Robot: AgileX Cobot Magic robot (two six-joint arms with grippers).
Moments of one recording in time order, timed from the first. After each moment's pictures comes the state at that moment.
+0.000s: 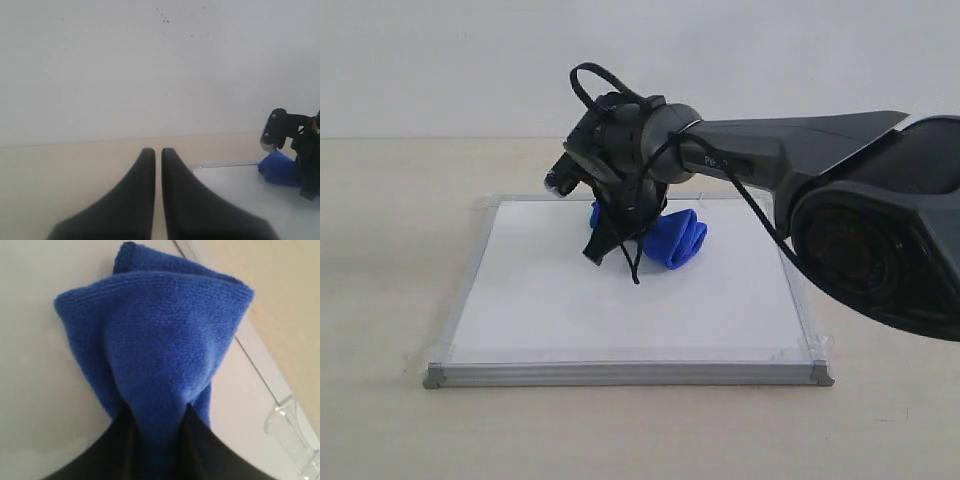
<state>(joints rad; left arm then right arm) -0.04 0.00 0.00 0.11 0.05 -0.11 0.58 2.47 -2.03 -0.49 0.94 0.04</state>
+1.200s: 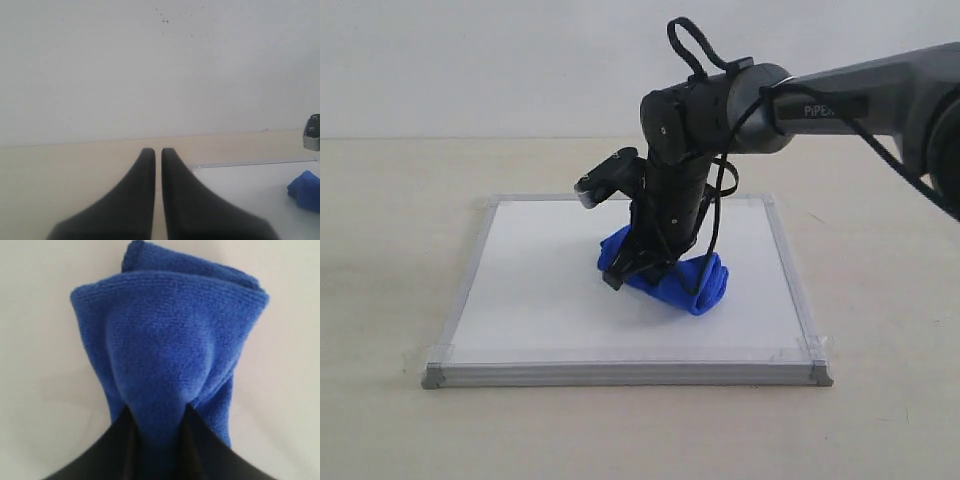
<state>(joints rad) -0.04 0.00 0.00 0.11 0.05 -0.11 0.49 2.23 -1.67 0.02 0.86 -0.28</state>
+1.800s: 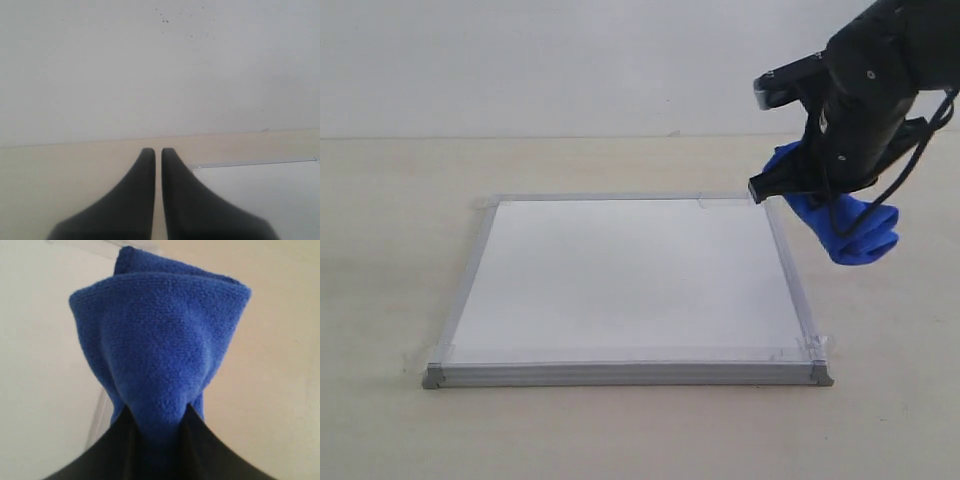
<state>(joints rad) -0.04 0.00 0.00 0.11 0.05 -0.11 0.26 1.80 -1.26 -0.43 0.73 0.36</state>
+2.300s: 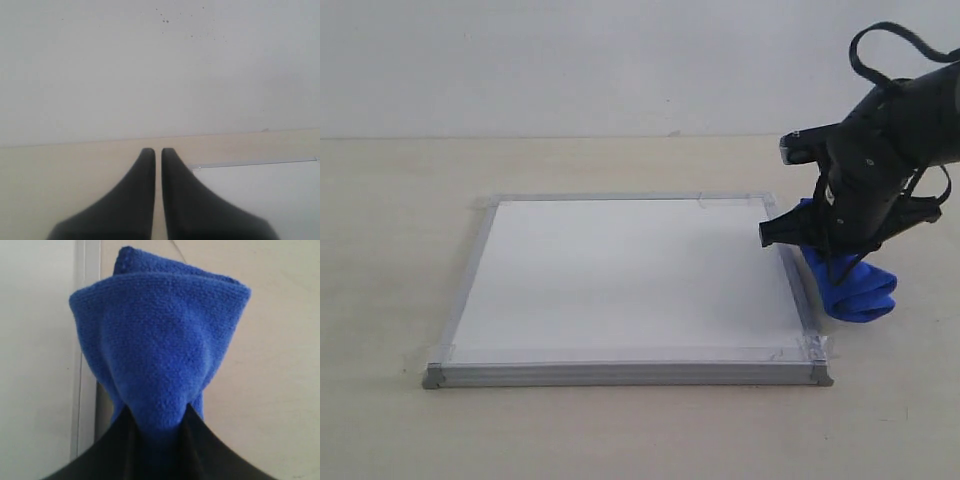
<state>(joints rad) -0.04 0.00 0.00 0.11 0.05 -0.11 0.22 1.89 -1.12 -0.54 0.58 0.69</state>
